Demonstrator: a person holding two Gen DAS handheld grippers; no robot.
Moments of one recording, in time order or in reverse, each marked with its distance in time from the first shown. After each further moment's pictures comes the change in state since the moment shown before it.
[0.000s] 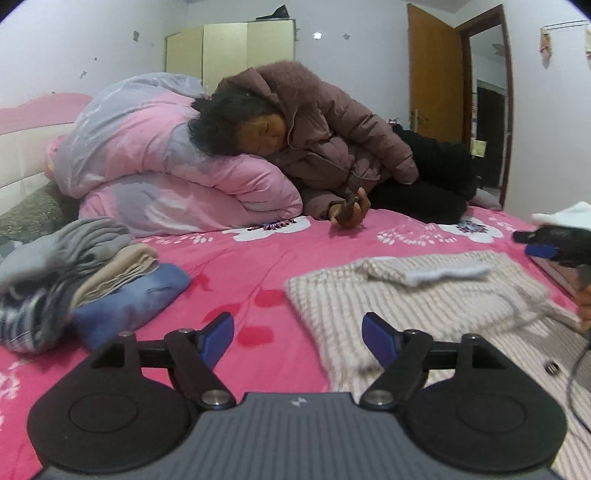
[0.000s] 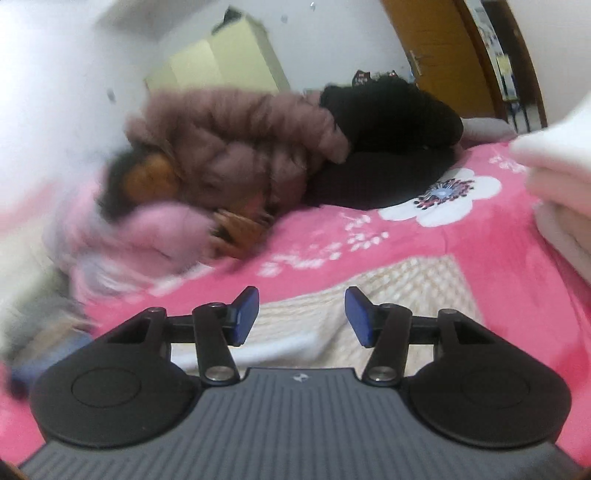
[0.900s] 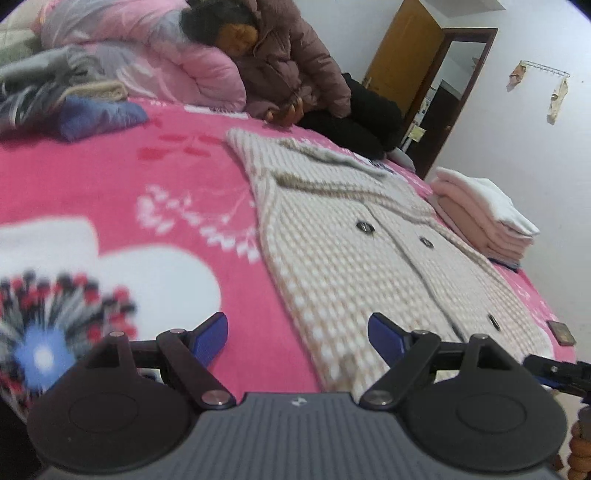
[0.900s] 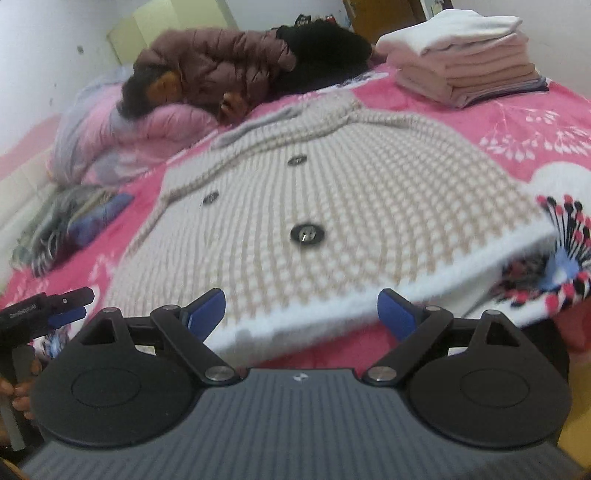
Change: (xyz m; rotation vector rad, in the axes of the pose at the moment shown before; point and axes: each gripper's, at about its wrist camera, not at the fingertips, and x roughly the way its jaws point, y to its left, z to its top) left arm -0.099 0.000 -0.156 -0.254 0.209 -0.351; right arm -0.317 0.098 -0.206 0.033 0.241 -0.227
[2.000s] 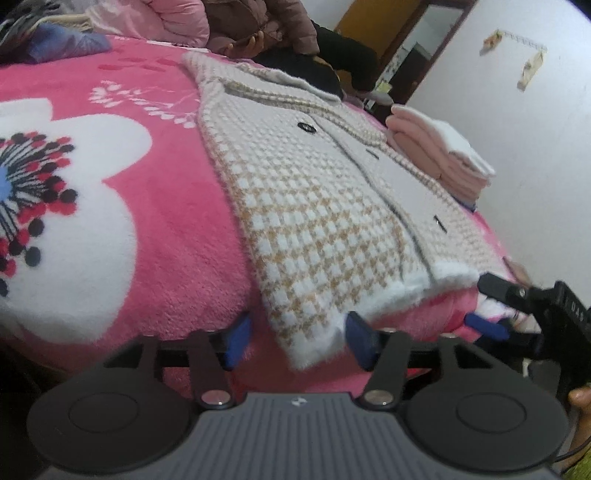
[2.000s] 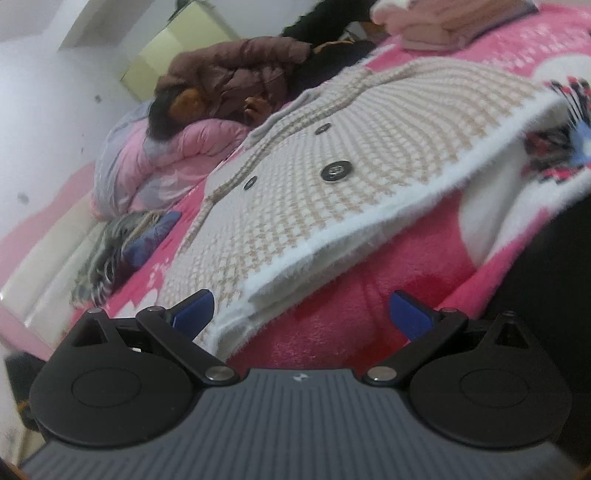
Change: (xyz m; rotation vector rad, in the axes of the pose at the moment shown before) left arm 0.000 -0.039 -0.067 0.022 0.159 -0.108; right arm -0.008 -0.007 -0.049 0.163 -0.034 0.188
